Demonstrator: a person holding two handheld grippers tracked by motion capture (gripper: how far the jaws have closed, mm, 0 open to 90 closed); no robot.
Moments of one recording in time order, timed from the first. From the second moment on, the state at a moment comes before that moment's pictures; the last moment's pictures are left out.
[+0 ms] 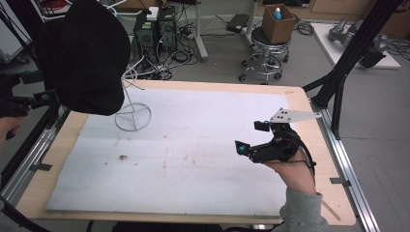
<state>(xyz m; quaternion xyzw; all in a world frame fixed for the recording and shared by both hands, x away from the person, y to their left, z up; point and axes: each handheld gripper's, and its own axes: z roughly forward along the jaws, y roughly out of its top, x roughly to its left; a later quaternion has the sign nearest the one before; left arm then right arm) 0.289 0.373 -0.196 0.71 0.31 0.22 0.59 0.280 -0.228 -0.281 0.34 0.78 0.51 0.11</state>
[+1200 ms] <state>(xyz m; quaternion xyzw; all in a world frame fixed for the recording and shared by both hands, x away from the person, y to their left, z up) 0.248 0.365 -0.271 0.71 0.29 0.18 0.61 0.271 -0.244 -0.272 0.32 0.76 0.54 0.15</state>
